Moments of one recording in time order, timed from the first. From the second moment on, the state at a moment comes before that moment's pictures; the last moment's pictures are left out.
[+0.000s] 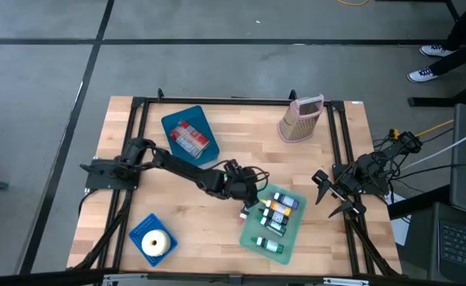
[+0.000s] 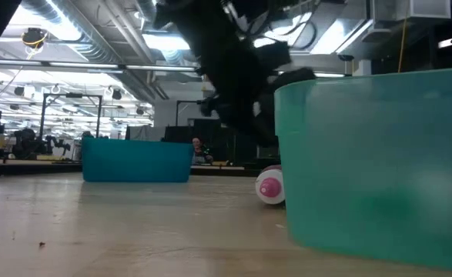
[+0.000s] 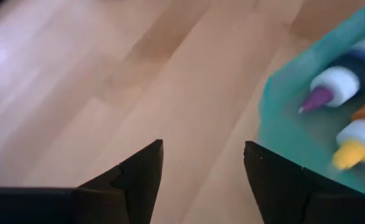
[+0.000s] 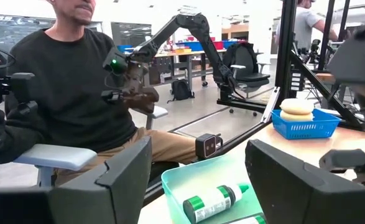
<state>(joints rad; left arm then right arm) -0.21 2.09 1.48 -0.36 -0.60 -0.55 0.55 0.00 0.02 0.07 -0.28 0.07</state>
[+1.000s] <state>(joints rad) -0.43 2.05 1.39 -0.36 -0.57 -1.27 0.54 0.00 0.02 0.07 -0.34 0.14</state>
